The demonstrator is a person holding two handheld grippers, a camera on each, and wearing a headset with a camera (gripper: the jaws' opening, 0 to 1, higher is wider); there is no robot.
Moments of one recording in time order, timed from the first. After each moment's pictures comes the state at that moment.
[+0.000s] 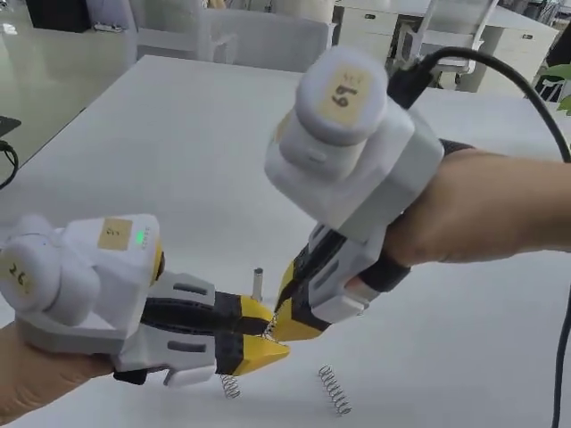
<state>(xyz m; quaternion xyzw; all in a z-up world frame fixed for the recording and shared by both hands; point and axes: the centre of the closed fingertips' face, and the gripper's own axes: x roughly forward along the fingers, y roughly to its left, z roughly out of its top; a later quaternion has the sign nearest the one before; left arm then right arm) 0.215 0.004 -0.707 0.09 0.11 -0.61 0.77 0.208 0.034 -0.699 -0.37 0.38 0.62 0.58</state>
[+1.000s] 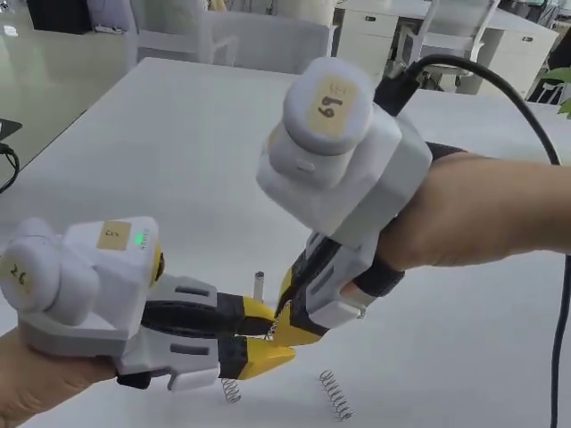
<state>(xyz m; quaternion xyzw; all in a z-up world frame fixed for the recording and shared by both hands) 0.218 0.005 -0.703 0.07 0.11 -0.61 0.78 0.208 0.036 -0.700 -0.38 0.39 0.61 0.57</state>
